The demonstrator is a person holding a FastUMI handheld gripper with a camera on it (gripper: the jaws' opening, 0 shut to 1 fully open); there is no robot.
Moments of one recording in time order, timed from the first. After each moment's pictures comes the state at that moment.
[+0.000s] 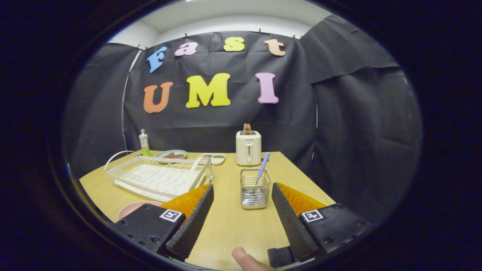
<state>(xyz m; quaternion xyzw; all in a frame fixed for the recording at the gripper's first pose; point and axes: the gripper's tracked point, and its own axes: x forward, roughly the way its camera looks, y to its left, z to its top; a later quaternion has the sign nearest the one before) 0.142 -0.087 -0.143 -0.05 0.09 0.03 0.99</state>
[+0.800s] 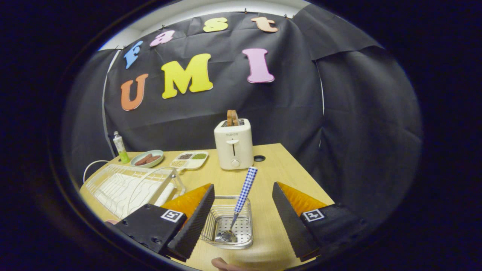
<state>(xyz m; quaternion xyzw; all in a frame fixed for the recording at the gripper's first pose) 0.329 -0.114 -0.146 0.01 0.17 0.04 0.98</state>
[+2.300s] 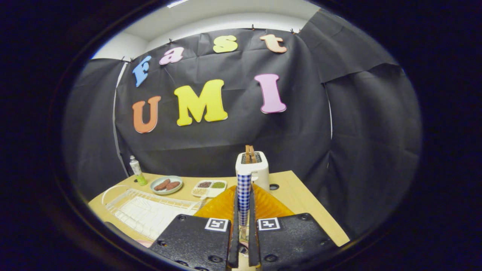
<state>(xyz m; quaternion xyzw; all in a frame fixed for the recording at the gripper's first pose) 0.268 -0.052 -0.029 0.00 0.08 0.08 0.99</state>
